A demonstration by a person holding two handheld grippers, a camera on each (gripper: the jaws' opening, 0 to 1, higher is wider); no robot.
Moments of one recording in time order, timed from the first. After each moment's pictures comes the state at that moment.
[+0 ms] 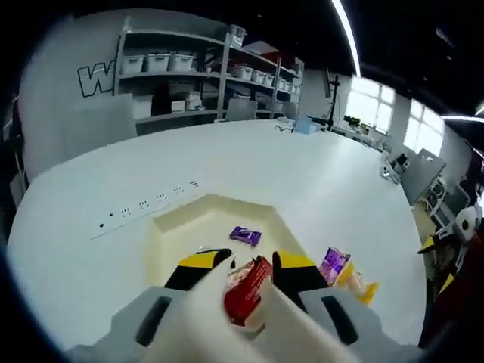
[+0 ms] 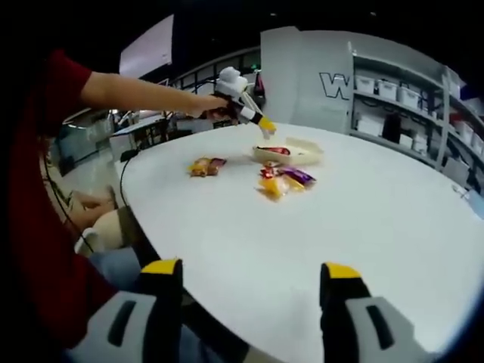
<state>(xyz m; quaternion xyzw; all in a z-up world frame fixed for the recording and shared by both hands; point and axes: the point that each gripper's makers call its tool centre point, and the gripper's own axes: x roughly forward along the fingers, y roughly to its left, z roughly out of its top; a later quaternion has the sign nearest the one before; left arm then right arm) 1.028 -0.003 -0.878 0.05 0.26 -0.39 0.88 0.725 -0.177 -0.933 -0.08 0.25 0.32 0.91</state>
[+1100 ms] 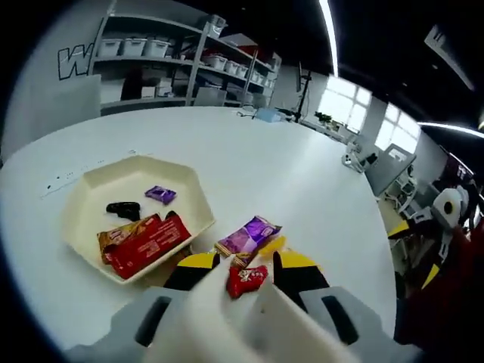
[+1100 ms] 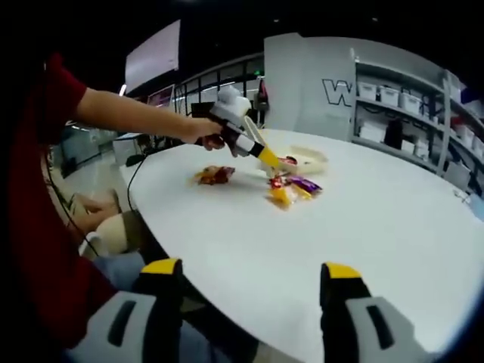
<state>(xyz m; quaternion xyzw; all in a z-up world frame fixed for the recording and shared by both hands) 0.942 -0.062 -0.926 0.02 0.30 -0.47 0.83 0.713 -0.167 -0.921 -0.08 0.24 0.33 0.91</state>
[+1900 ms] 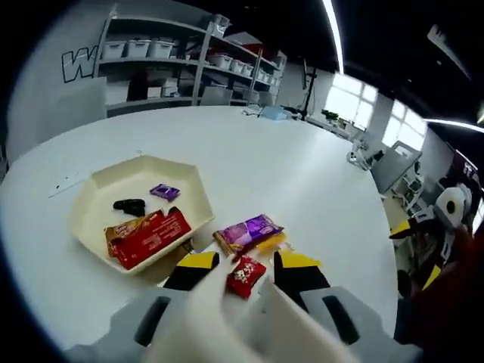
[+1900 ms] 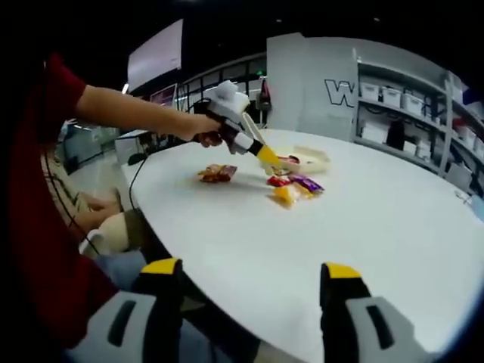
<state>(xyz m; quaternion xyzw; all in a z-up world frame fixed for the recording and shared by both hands) 0.938 -0.060 -0.922 0.04 0.29 -0.46 0.84 0.711 -0.166 -0.924 -0.08 0.23 0.34 0.91</state>
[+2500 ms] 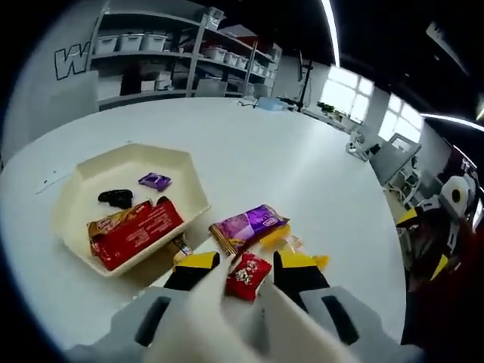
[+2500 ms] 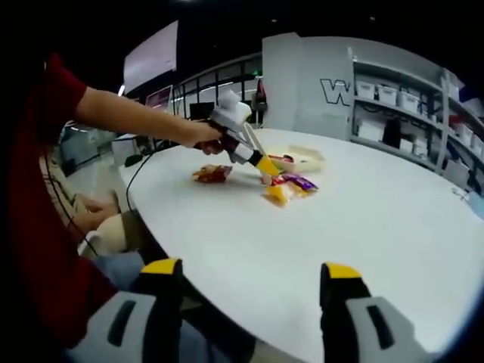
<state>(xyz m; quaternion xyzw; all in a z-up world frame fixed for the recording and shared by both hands) 0.939 -0.065 -0.944 0.04 0.31 -0.46 0.83 0.713 -0.173 -0.923 -0.07 0.24 0.33 0.91</state>
